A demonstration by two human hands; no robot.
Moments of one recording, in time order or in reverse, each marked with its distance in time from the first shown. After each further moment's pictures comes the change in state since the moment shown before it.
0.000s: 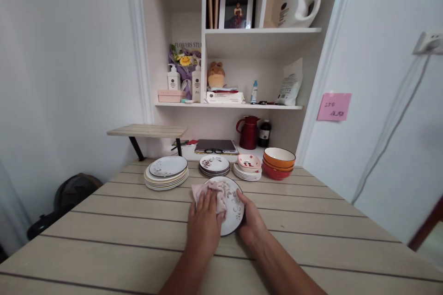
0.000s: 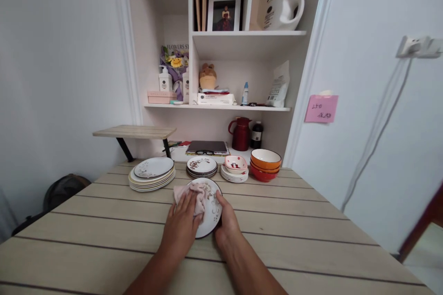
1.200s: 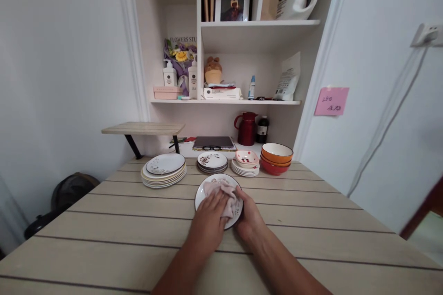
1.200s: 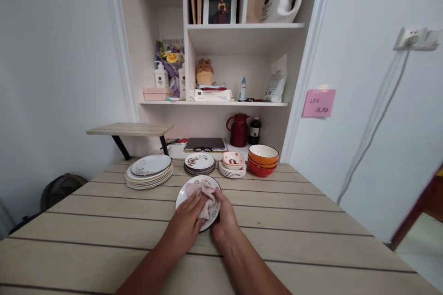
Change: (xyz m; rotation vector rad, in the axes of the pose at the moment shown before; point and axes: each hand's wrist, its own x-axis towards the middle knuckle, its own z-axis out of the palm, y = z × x) left_hand 0.000 -0.004 0.003 -0.186 -0.131 0.304; right_hand -0.003 -0.003 0.003 0.024 0.056 0.013
